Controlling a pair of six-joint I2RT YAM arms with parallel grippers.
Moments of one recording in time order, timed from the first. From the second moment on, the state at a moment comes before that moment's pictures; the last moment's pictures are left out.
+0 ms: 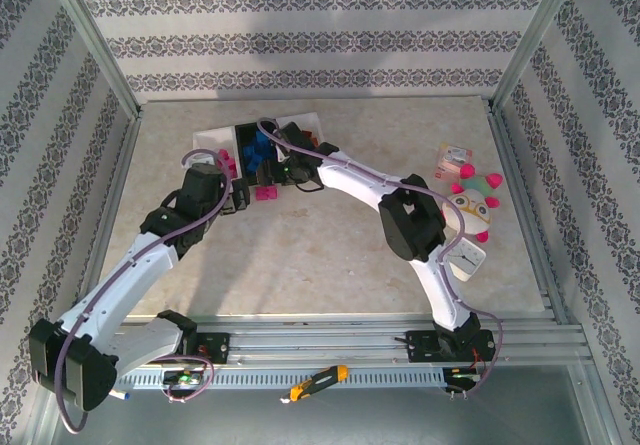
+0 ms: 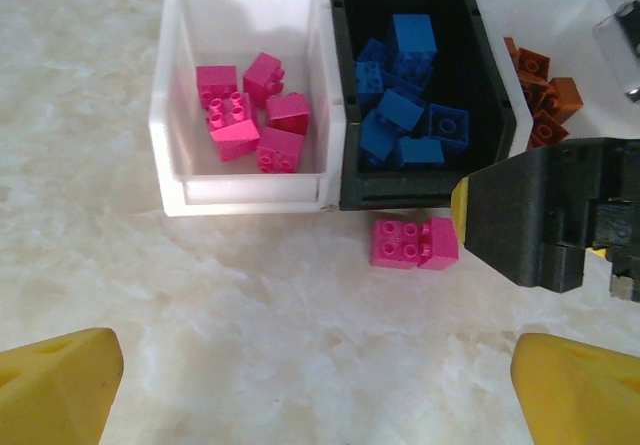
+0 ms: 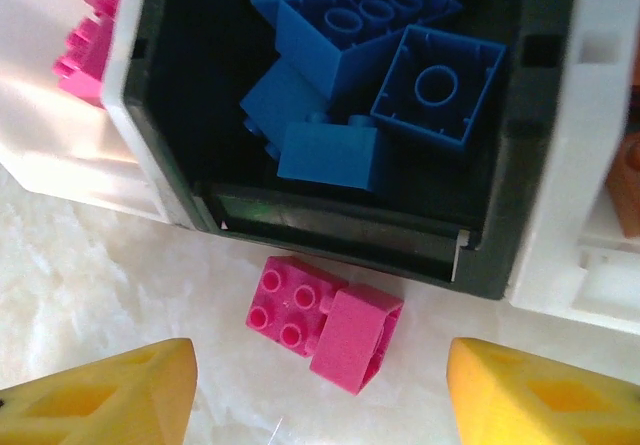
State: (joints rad) left arm -0.36 1.04 0.87 -0.56 -0.34 -0.46; right arm 0.72 2.28 1.90 -0.51 -0.15 0.50
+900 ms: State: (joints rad) left arm -0.35 0.99 0.82 -0.57 -0.36 -0.48; right arm 0.72 2.43 2.06 -0.67 -0.16 0.50
